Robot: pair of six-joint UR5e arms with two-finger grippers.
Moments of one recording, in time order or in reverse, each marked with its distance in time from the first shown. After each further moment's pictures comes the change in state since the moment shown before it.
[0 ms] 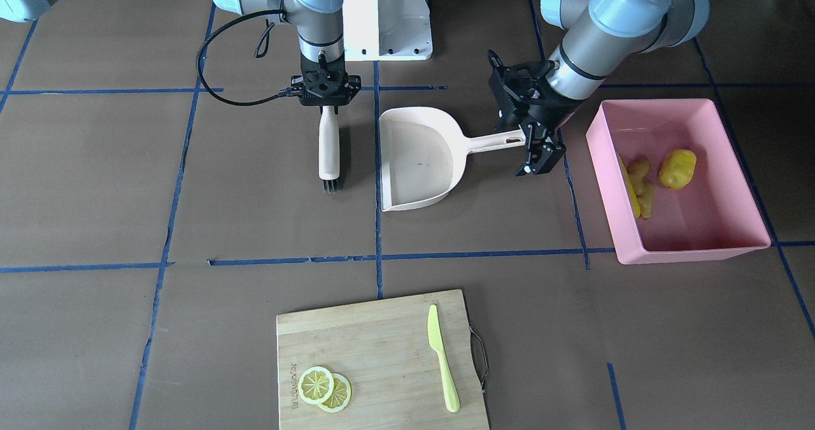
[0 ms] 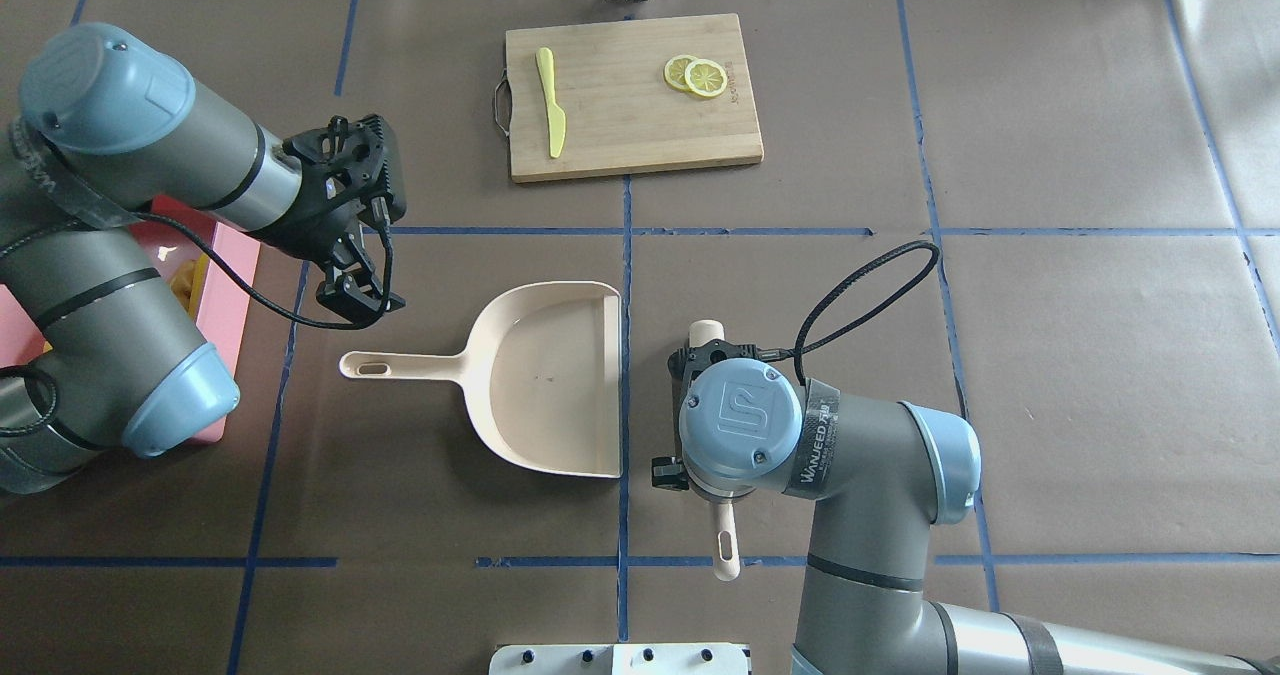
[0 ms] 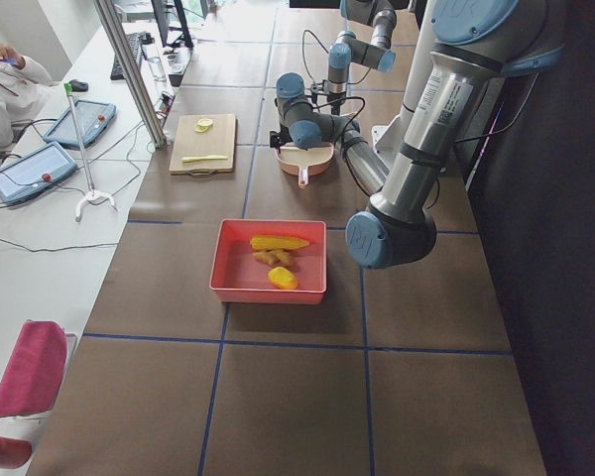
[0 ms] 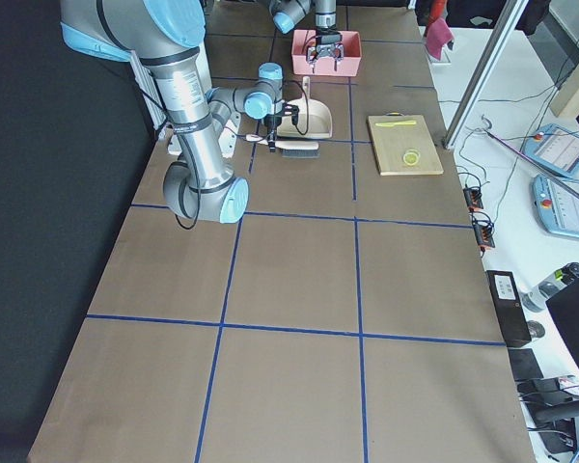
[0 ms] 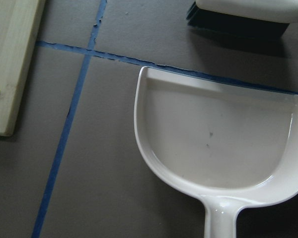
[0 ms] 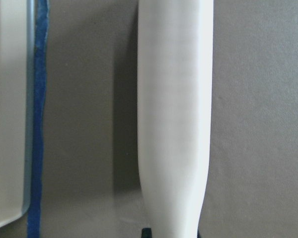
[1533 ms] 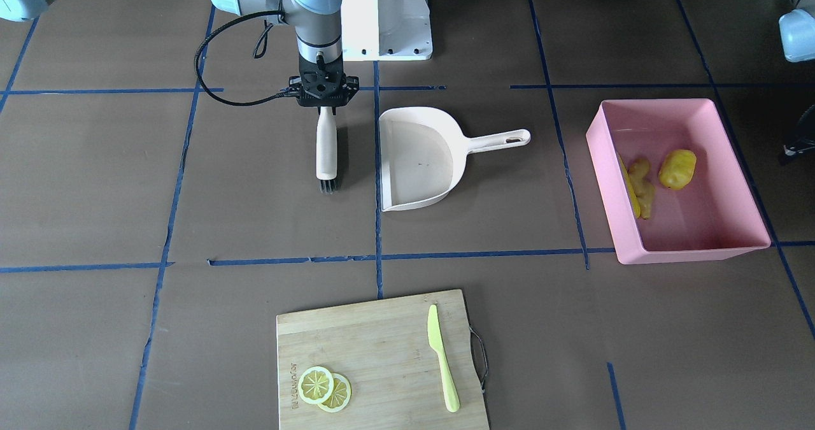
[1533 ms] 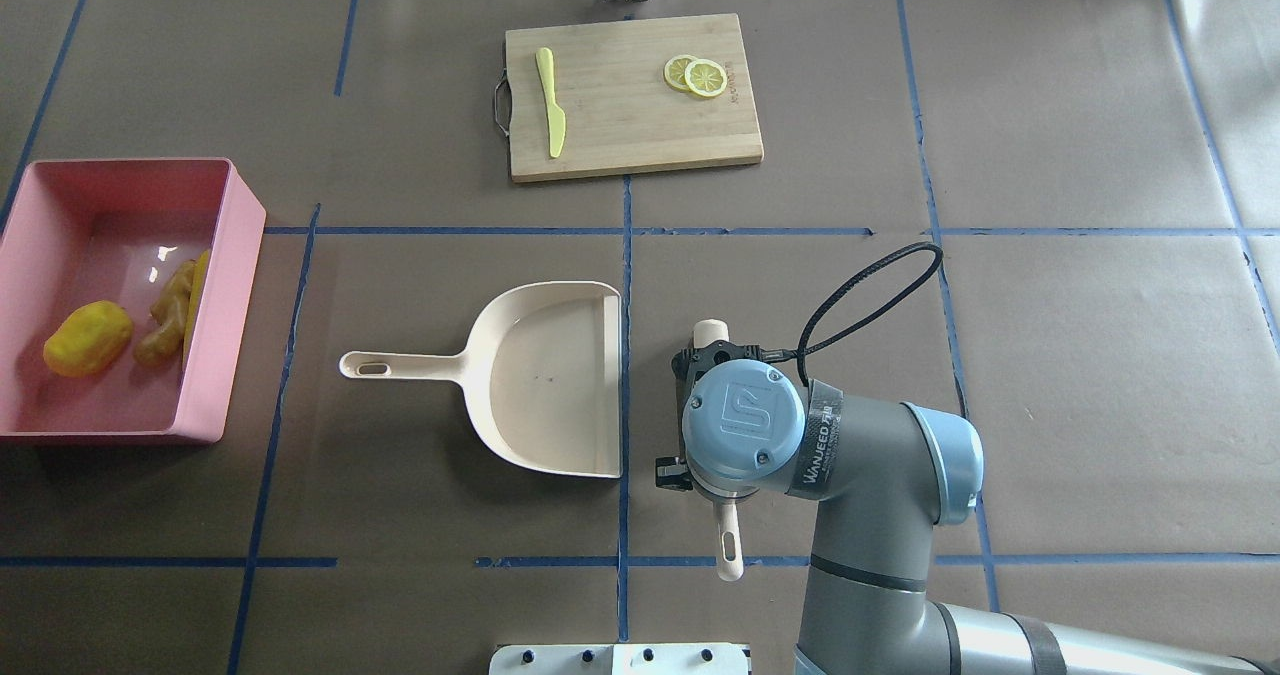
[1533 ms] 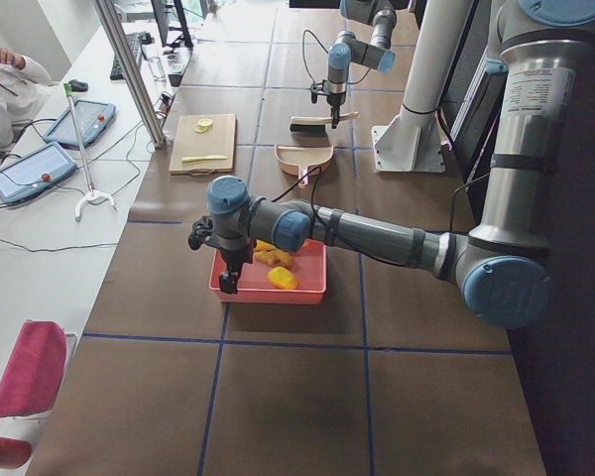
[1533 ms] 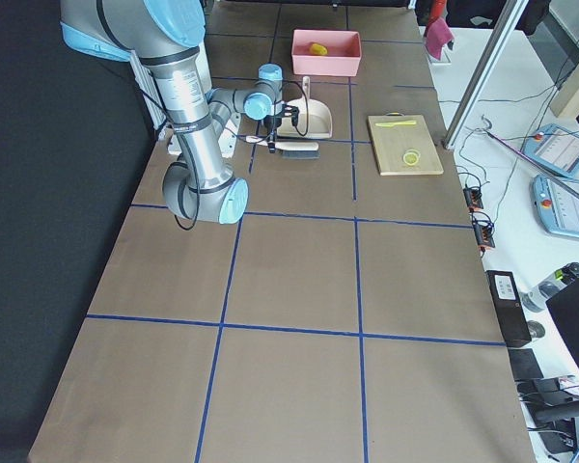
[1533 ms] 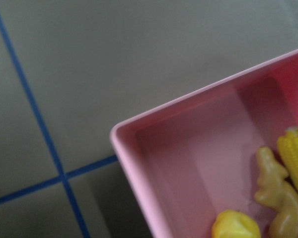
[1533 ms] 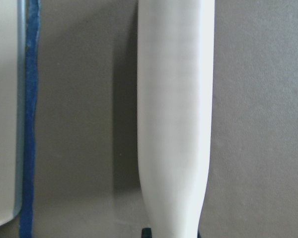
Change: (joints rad) left arm -0.635 0.385 0.201 0.144 -0.181 -0.242; right arm 0.000 -0.007 0.000 0.000 -0.002 0.003
